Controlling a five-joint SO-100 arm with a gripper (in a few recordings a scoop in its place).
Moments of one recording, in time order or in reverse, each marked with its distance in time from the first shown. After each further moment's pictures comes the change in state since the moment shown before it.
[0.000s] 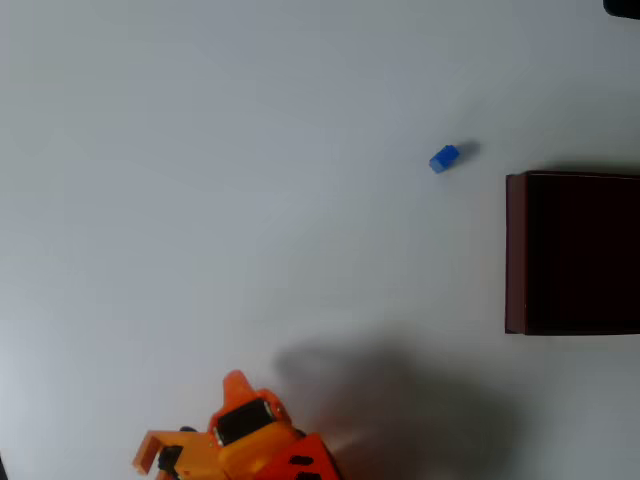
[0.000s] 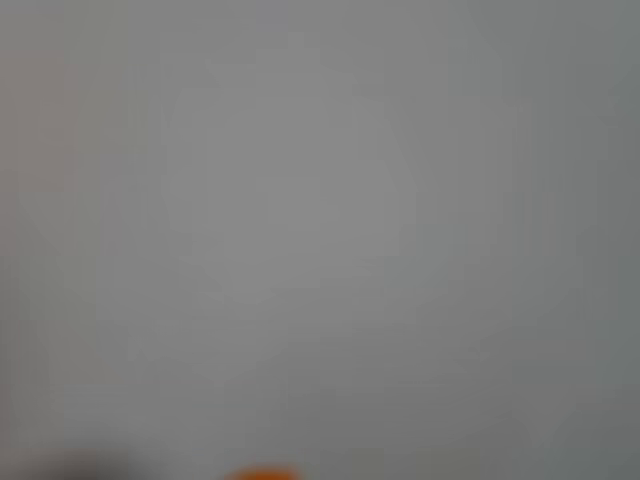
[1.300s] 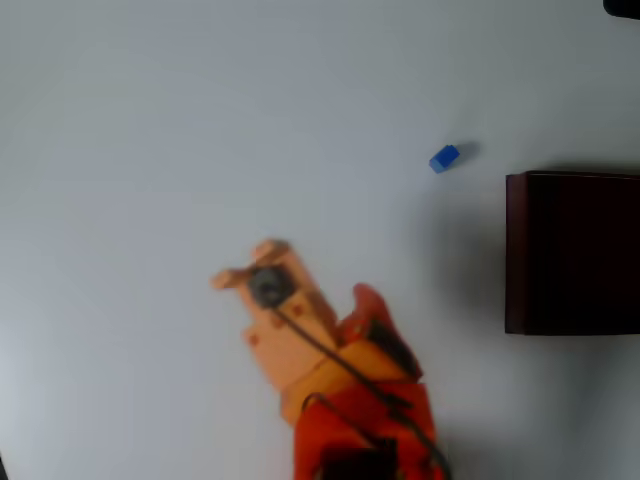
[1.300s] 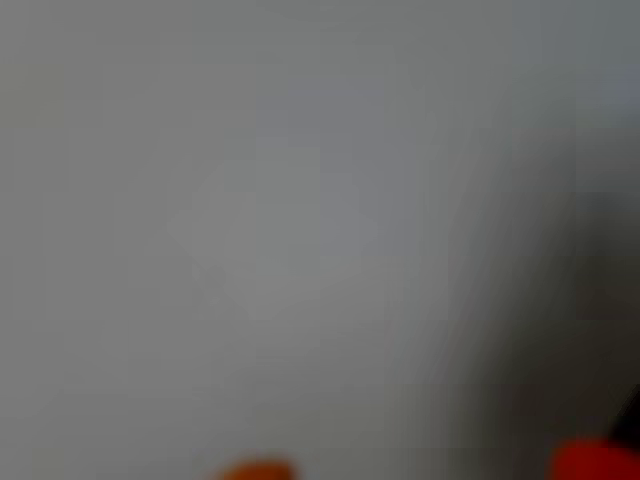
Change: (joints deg) arm 32.5 -50.4 -47.0 3.3 44.9
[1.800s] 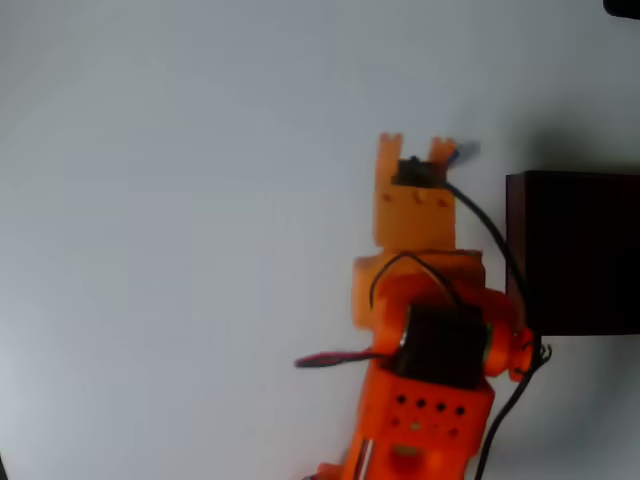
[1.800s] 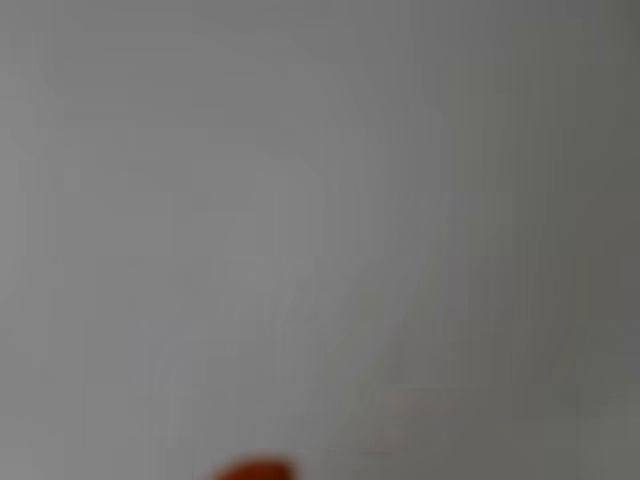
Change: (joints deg) arm 10.0 -33.3 -28.2 10.4 35.8
